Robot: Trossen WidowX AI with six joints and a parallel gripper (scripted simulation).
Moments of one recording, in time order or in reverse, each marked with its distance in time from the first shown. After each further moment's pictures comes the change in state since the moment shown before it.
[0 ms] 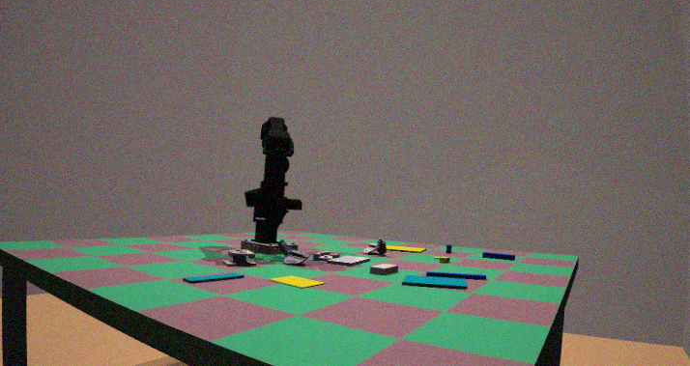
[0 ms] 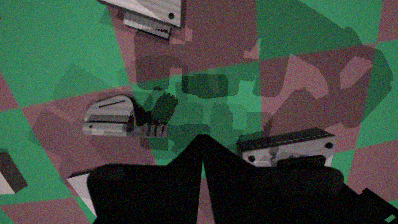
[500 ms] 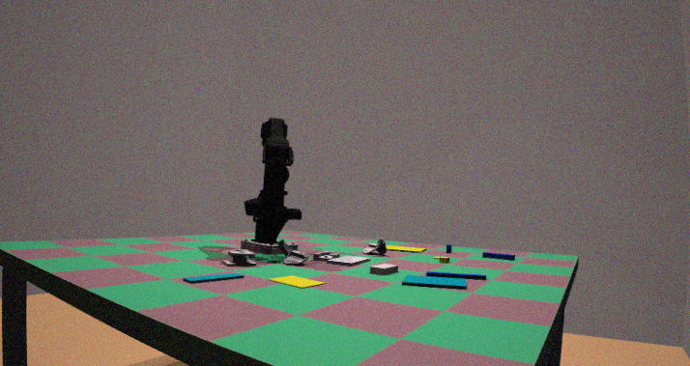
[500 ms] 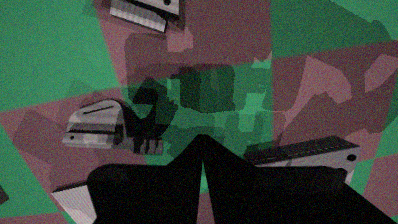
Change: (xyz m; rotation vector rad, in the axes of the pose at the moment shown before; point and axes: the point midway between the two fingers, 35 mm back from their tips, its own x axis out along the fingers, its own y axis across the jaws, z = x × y) arm 0.025 0.001 0.001 0.000 0.001 -0.001
